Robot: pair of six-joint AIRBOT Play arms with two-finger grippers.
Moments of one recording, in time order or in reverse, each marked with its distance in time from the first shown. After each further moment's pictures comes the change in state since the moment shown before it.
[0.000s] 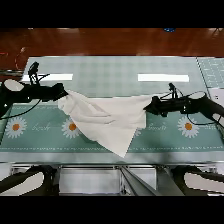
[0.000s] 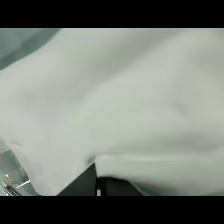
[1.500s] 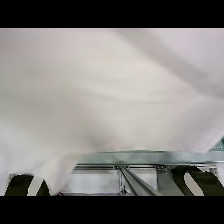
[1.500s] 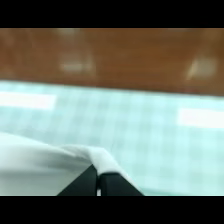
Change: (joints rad) left arm 0.239 0.623 0.885 0.247 -0.483 -0.045; right arm 0.000 0.694 0.988 -0.740 0.549 0.359
